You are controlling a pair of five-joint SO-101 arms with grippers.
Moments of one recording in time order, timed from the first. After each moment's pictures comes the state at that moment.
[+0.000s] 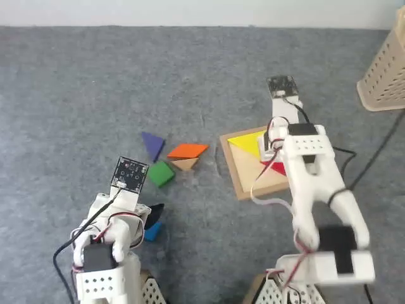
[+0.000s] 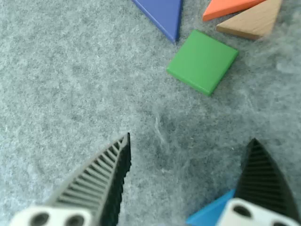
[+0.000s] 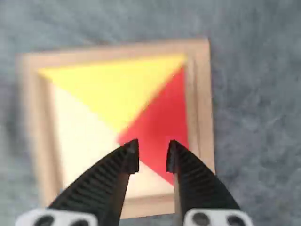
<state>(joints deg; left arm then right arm) -12.8 -103.6 96.8 73.1 -18.4 -6.6 -0.2 30.7 51.4 4.4</state>
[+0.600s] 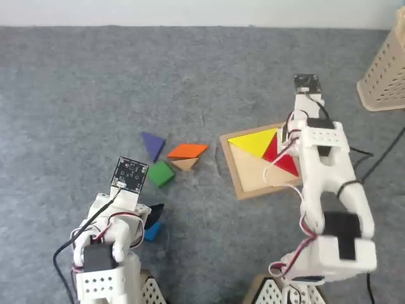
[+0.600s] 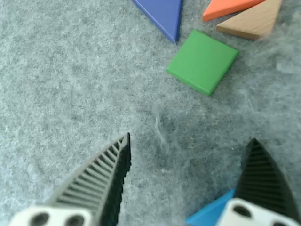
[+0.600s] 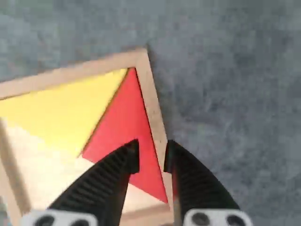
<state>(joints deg) -12.8 -103.6 96.8 73.1 -18.4 -0.4 0.1 27.3 48.9 4.4</state>
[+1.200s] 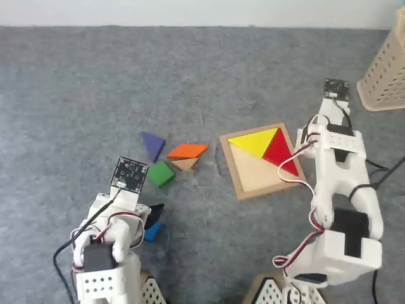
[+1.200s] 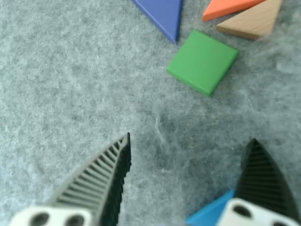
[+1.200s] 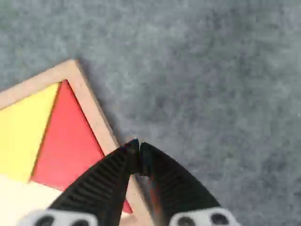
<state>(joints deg) -12.8 -103.6 96.8 73.1 -18.4 7.5 4.1 28.2 44.6 0.7</state>
